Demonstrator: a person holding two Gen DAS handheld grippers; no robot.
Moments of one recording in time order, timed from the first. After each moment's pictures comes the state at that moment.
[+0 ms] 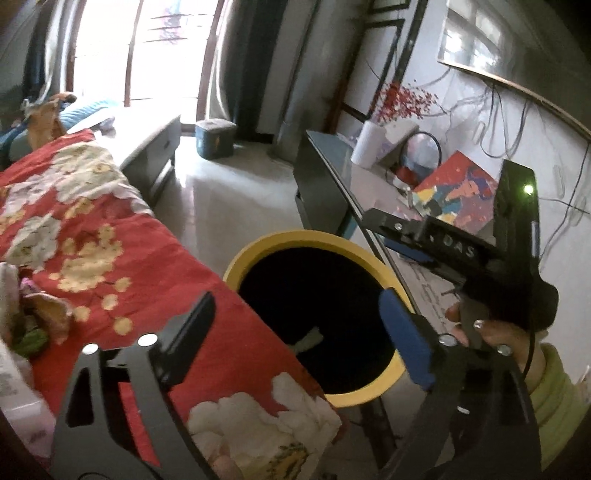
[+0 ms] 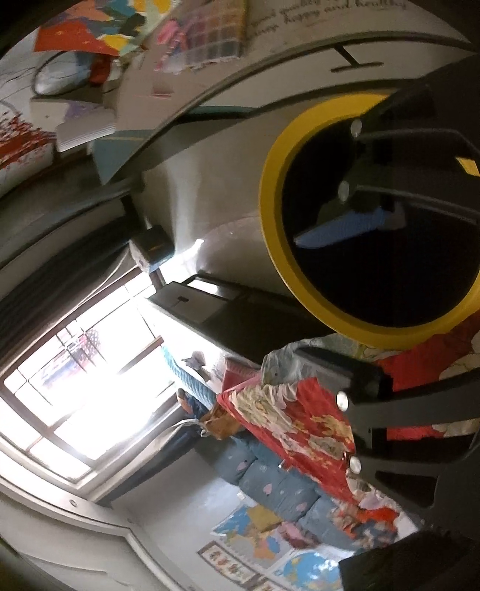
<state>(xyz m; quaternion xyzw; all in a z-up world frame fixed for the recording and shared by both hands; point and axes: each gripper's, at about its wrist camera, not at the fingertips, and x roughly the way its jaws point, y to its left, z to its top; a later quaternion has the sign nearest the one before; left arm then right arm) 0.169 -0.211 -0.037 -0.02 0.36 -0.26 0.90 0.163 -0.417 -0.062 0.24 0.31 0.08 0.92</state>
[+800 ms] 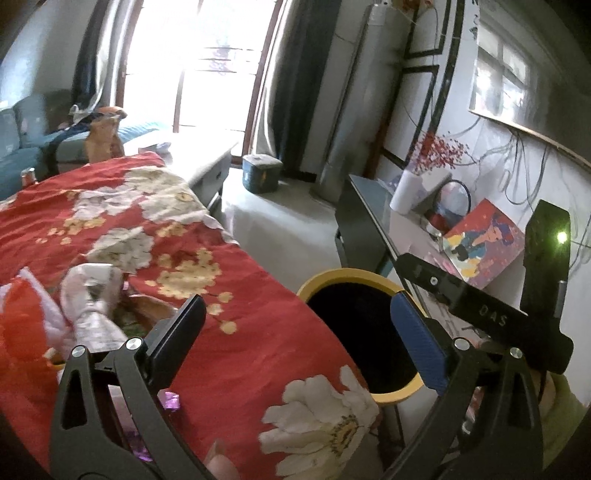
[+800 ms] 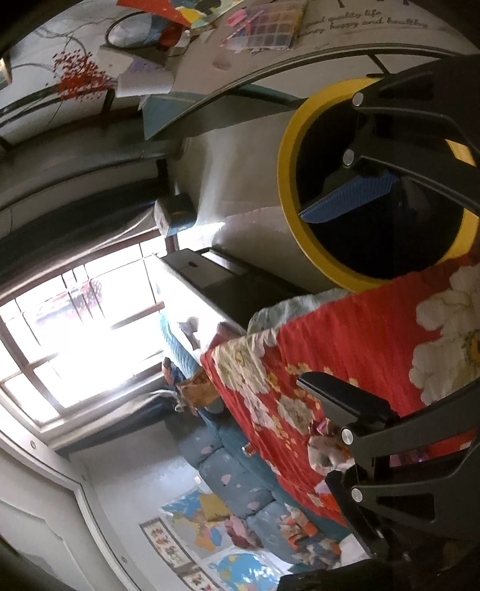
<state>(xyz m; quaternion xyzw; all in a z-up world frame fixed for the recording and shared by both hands) 0.132 -0.133 0.005 -0.06 0.30 -0.18 0.93 0.134 -0.344 -0.022 0.15 0.28 0.13 0.94</state>
